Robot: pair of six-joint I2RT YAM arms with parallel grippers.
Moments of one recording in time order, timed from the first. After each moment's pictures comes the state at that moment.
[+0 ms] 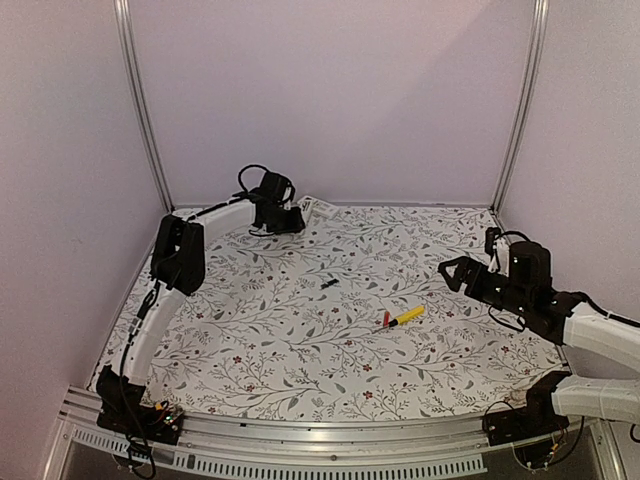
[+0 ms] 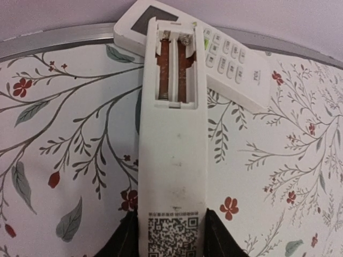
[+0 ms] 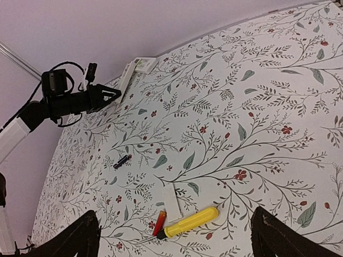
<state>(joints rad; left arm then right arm) -0.43 2.73 2.42 -0.48 0.08 -0.34 0.44 0.92 0.43 0.08 -0.04 0.63</state>
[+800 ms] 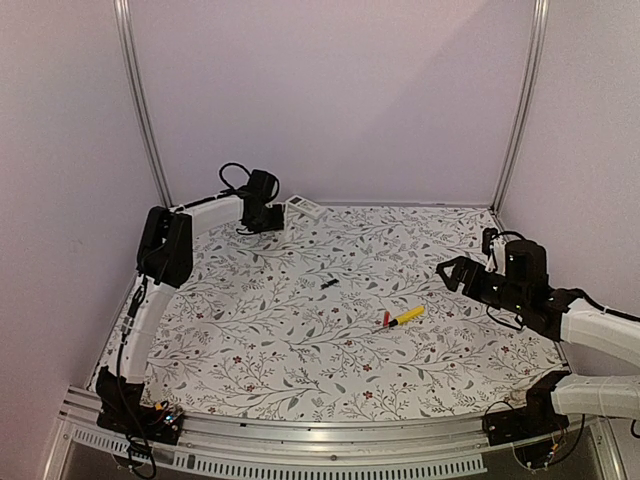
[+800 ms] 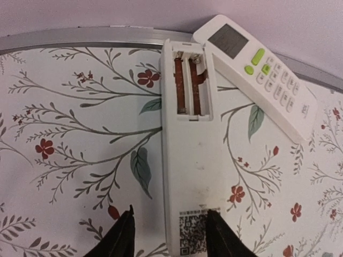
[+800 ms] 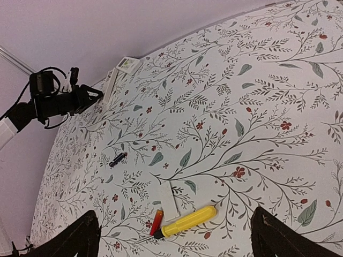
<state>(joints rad) -0.39 2.63 2.26 -0.46 -0.15 -0.41 0.44 0.97 0.45 0.07 -0.04 0.64</state>
